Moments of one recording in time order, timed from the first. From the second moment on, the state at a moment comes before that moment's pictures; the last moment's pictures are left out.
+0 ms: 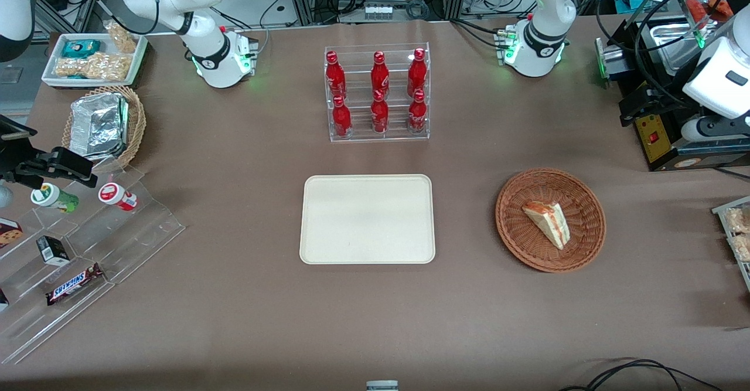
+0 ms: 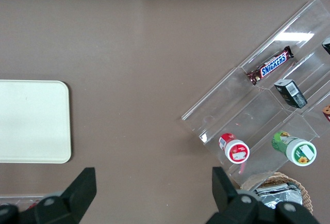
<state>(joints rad) 0.06 0.03 -0.18 -1.44 0.04 1.36 -0.16</state>
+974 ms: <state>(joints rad) 0.08 0.11 -0.16 -1.60 0.07 1.37 -0.23</state>
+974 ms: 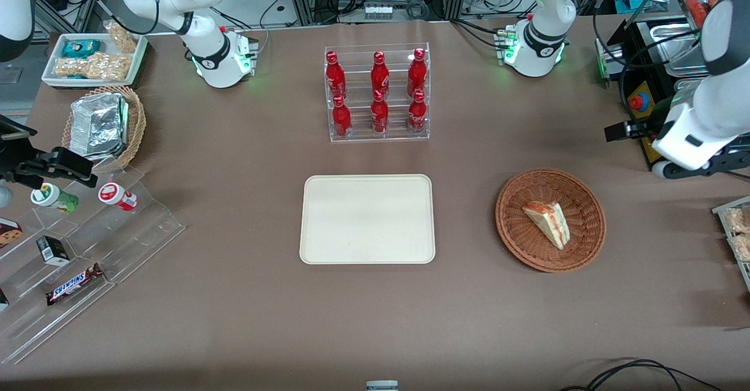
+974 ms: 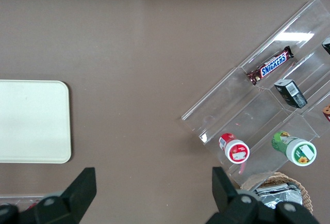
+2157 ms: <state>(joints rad) 0.10 0.28 -0.17 -1.88 0.04 2.02 -0.73</state>
